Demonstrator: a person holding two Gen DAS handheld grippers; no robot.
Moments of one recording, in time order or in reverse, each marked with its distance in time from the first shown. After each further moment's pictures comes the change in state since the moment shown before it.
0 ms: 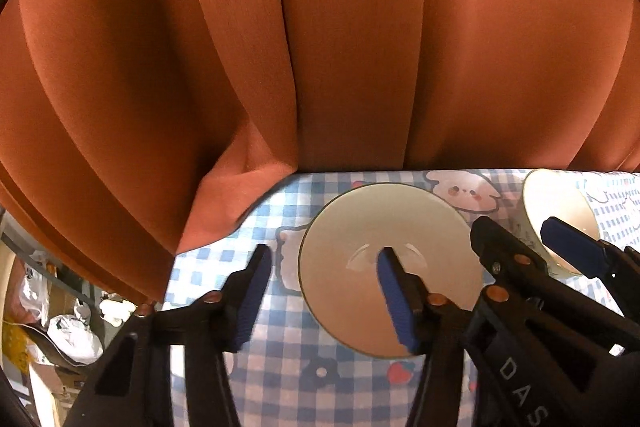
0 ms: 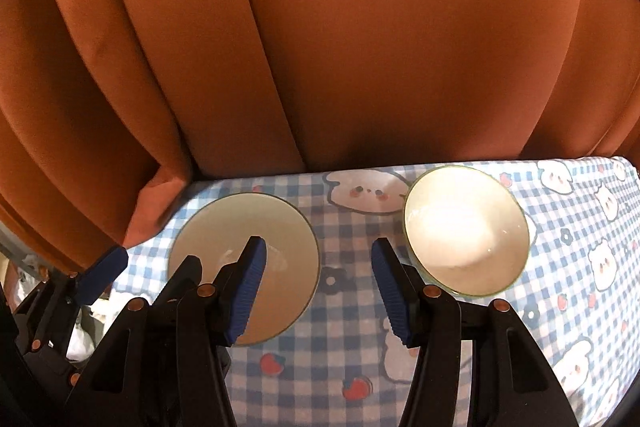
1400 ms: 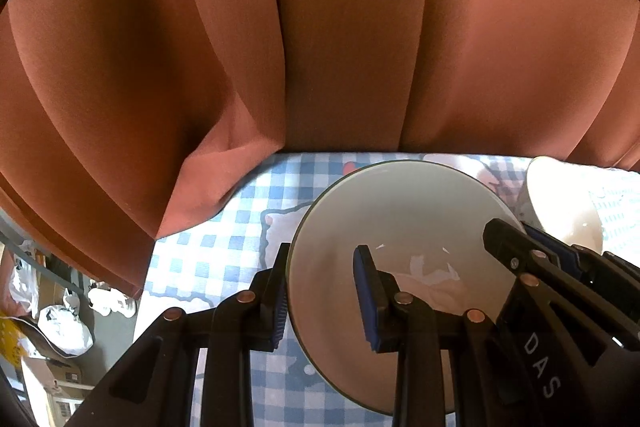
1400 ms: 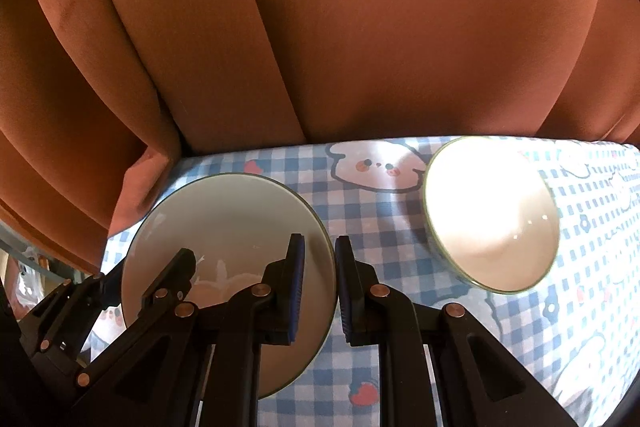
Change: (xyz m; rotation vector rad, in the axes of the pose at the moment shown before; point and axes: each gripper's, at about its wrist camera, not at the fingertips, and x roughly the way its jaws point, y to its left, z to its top) left arm 0.004 -0.005 -0.005 -0.014 0.046 -0.038; right arm 0.017 -0.005 -0.002 0.000 0.074 0.017
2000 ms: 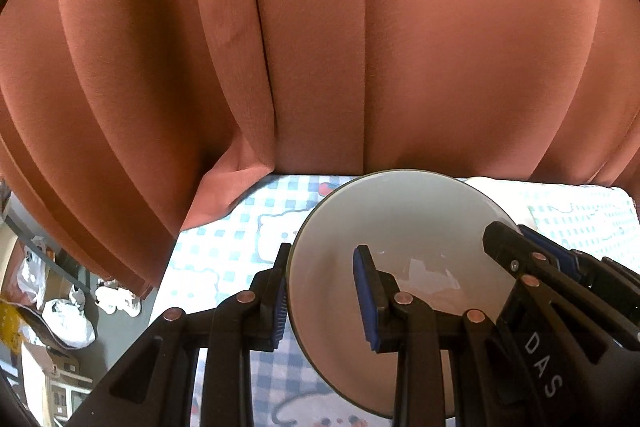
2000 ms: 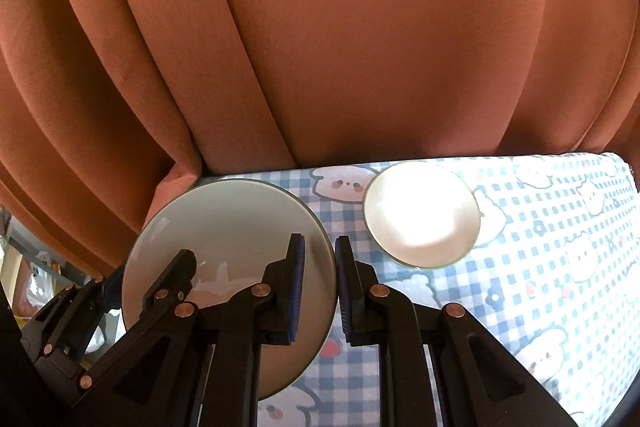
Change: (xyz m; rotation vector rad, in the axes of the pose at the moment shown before) left arm -0.090 -0.039 -0.015 -0.035 -0.086 0.027; right arm -0.087 -0.035 -0.013 -0.005 -0.079 0.035
